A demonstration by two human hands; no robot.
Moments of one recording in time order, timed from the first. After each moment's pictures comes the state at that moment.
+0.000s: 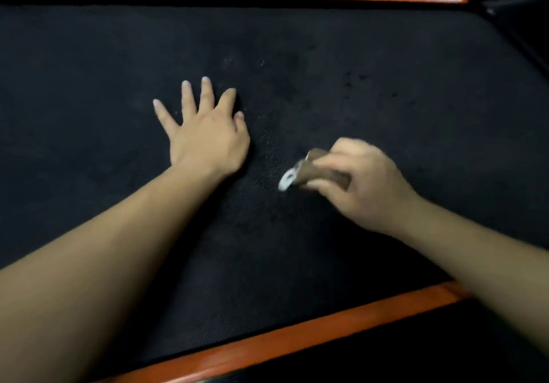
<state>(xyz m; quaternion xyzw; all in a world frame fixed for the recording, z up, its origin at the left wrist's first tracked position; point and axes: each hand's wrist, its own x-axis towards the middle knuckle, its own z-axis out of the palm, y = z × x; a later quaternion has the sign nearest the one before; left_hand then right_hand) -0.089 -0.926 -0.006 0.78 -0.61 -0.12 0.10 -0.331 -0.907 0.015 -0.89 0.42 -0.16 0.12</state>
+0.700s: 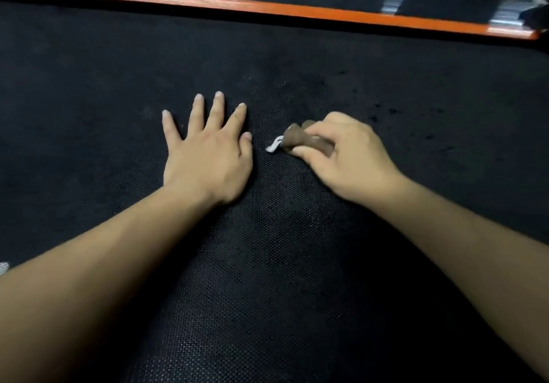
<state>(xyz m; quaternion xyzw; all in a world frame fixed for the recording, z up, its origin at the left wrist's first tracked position) -0.096 -0.928 -0.013 0.80 -0.59 -0.09 0.06 -0.297 -0.997 0.008 -0.88 0.40 -0.19 0.15</state>
